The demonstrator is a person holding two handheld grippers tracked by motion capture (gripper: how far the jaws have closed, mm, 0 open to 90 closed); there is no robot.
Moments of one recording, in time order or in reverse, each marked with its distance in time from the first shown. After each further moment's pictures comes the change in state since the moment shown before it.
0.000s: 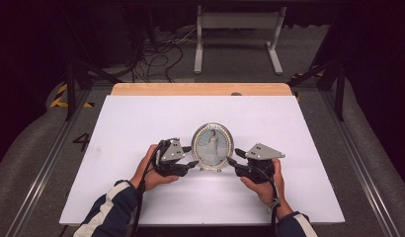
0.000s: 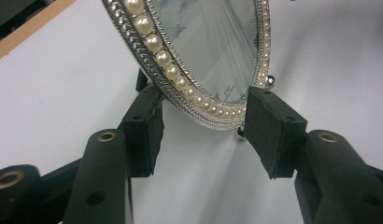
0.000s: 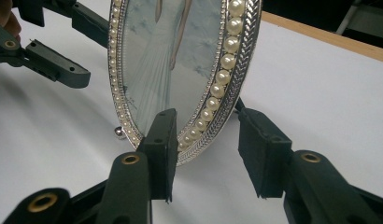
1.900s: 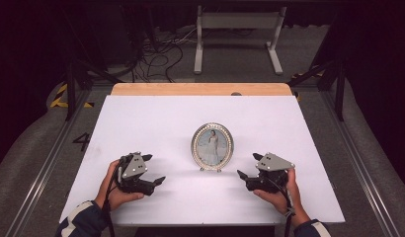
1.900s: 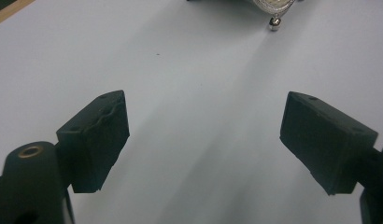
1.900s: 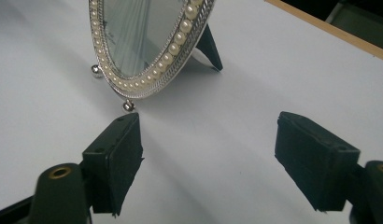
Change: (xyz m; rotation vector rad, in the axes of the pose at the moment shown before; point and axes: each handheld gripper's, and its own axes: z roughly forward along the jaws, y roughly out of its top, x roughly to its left) left arm -0.001 -0.076 -0.075 0.049 0.129 -0.111; right arm -0.011 -0.027 -0.026 0.076 -0.051 -0.112
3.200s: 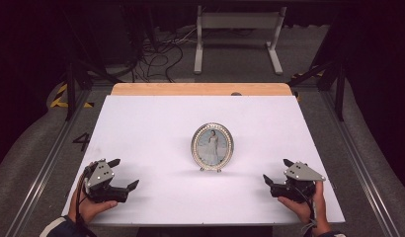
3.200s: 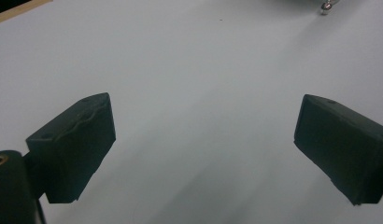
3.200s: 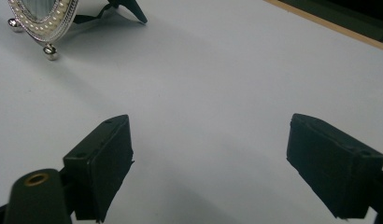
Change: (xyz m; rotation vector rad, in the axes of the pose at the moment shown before) left arm 0.016 -0.050 -0.049 -0.044 0.128 -0.159; right arm -0.029 -0.050 -0.043 0.012 -0.166 0.085
